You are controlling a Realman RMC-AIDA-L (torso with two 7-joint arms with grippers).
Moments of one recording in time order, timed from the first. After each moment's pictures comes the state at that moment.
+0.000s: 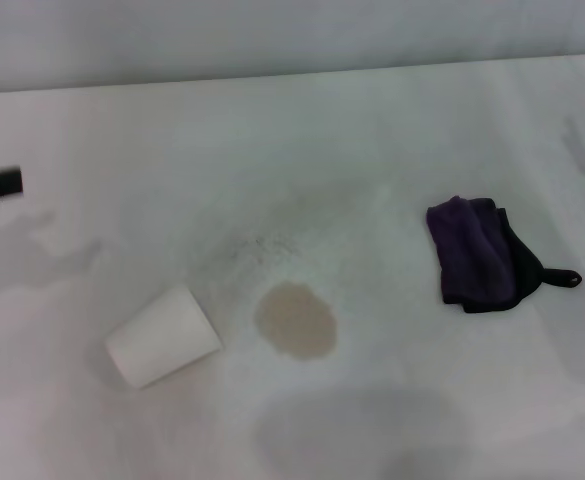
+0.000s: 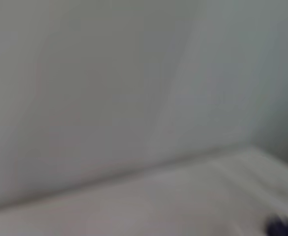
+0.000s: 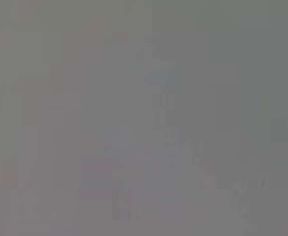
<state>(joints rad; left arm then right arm) -0.29 -1.88 1.00 1.08 1.73 1.44 -1.92 0.41 2.02 -0.21 -0.05 2.02 1.34 -2.79</state>
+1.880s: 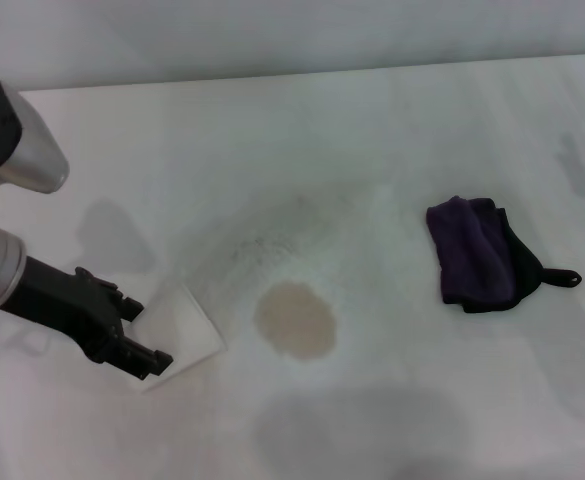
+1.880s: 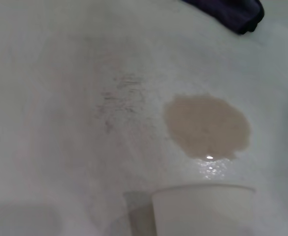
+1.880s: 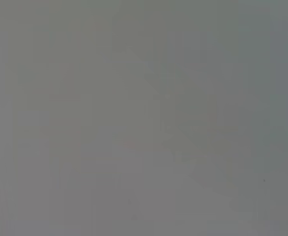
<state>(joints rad) -0.63 -2.07 1.20 1.00 2.42 1.56 -2.01 0.38 2.02 -0.21 0.10 2.06 1.51 -2.69</state>
